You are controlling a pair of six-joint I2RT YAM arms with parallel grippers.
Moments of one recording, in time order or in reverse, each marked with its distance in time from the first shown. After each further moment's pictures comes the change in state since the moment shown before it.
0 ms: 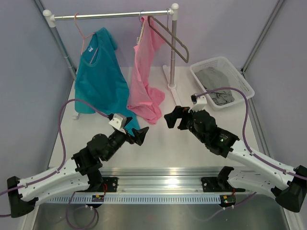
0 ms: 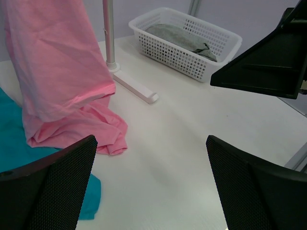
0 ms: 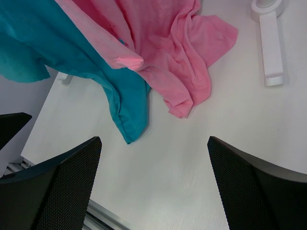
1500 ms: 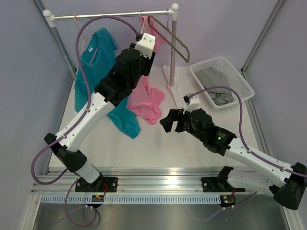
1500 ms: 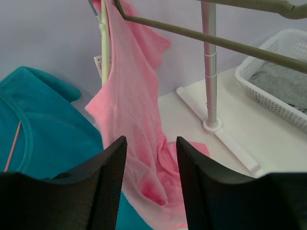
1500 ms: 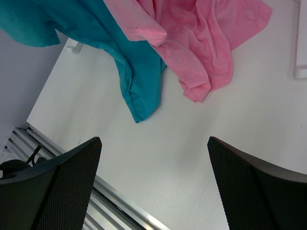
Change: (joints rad) left arm 0.330 0.972 1.370 -0.572 -0.035 0.301; right arm 0.000 0.043 0.025 -0.031 -0.143 -0.041
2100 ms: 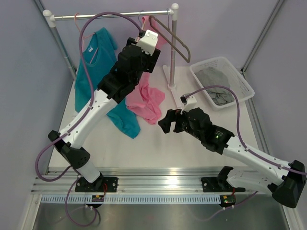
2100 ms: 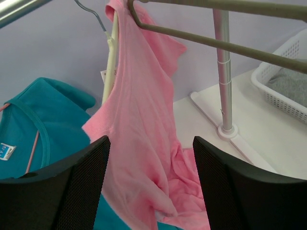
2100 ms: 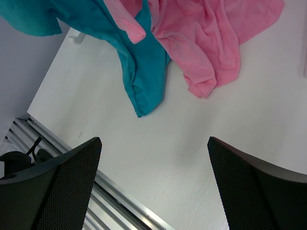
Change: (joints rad) left arm 0.012 0.070 0.070 0.021 -0.037 0.088; right arm 0.000 0.026 0.011 -0.003 -0.045 -0.012
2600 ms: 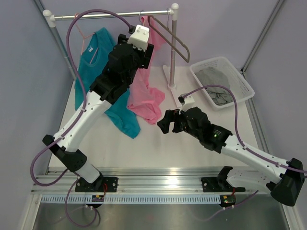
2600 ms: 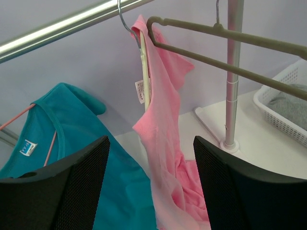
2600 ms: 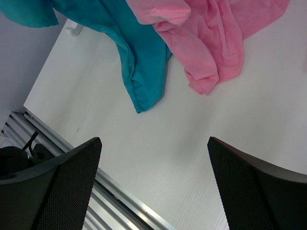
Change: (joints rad) left arm 0.016 -0.064 0.000 0.029 -0.014 -0.017; right arm 0.000 0.033 0.014 -0.009 -0.018 -0.008
